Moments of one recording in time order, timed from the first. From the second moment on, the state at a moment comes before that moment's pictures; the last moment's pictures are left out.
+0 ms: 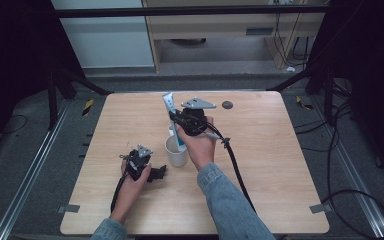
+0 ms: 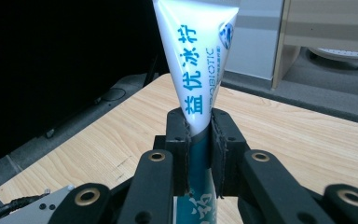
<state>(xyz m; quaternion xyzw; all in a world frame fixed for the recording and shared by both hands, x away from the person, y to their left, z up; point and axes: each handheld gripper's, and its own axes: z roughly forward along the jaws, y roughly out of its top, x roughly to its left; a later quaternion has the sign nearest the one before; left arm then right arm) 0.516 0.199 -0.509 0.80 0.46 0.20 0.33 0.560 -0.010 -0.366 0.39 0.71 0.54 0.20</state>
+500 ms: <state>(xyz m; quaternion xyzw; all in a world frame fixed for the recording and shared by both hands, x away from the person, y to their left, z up) 0.516 0.199 -0.509 0.80 0.47 0.20 0.33 0.558 -0.010 -0.387 0.40 0.71 0.54 0.20</state>
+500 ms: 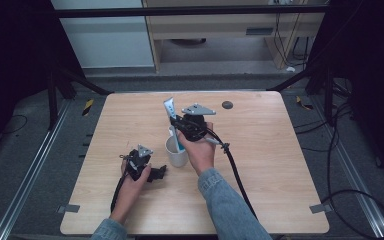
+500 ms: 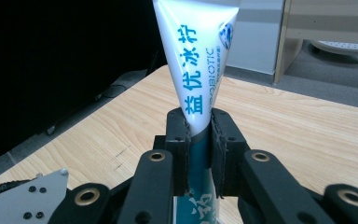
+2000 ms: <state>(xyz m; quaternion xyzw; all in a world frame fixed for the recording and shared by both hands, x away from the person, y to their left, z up) 0.517 0.199 -0.509 0.80 0.46 0.20 0.33 0.547 -0.017 -0.417 0.40 0.71 0.54 0.20</state>
